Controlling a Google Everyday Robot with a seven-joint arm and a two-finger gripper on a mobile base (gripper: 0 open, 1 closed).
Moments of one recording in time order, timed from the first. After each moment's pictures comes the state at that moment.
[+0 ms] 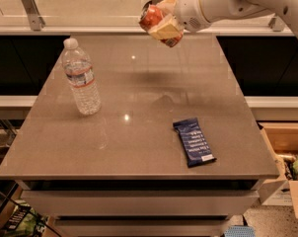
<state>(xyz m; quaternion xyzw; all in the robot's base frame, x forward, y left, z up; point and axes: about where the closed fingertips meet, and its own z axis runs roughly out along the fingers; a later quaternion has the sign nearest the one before) 0.690 -0.031 0.976 -0.60 0.63 0.10 0.49</state>
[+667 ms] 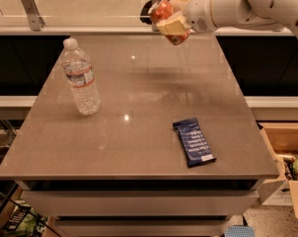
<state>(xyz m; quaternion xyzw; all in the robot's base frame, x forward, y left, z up) 0.710 -0.060 0.980 -0.51 0.65 0.12 0.54</state>
